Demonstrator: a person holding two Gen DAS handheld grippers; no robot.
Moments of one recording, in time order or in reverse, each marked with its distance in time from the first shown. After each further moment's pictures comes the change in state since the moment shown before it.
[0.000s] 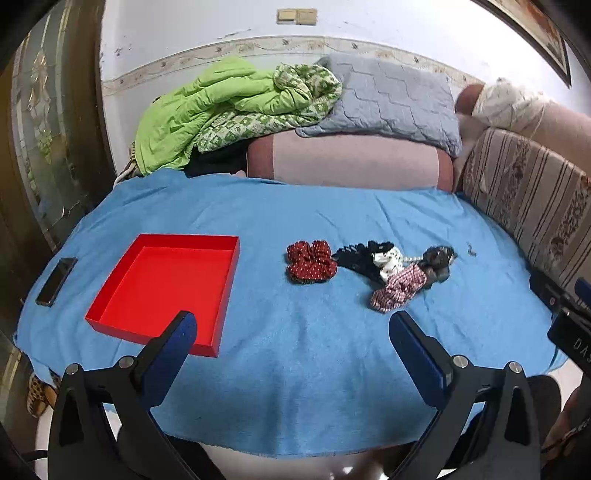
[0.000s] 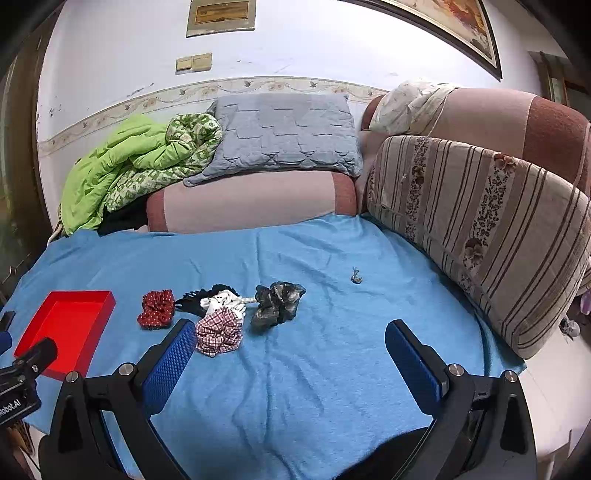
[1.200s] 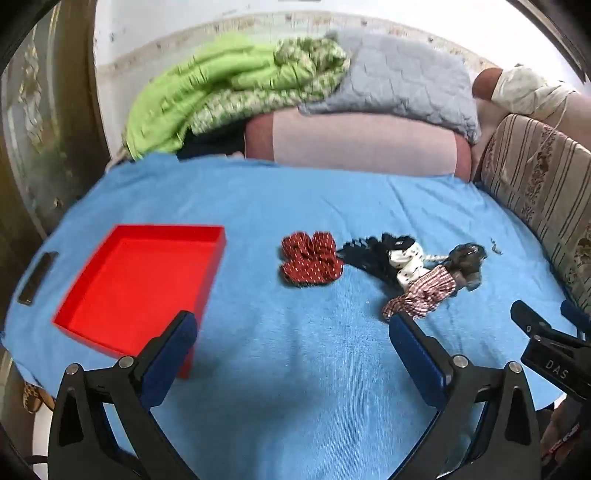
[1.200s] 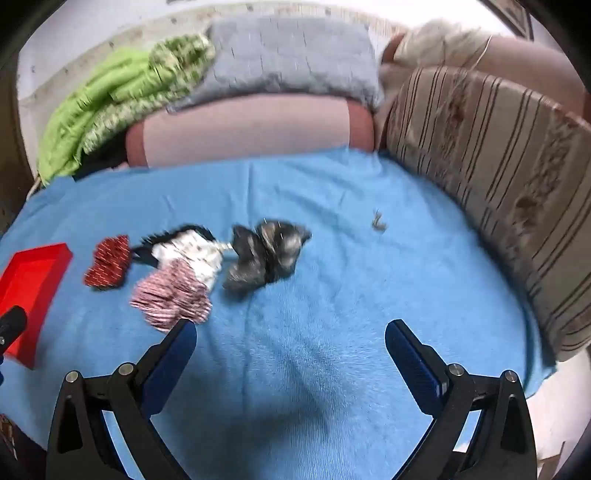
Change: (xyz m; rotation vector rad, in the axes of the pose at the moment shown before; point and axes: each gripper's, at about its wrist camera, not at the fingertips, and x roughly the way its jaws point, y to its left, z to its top) left arm 0.074 -0.009 0.008 -0.024 0.045 0.020; right arm 0.121 -0.008 -0.018 -0.033 0.241 0.027
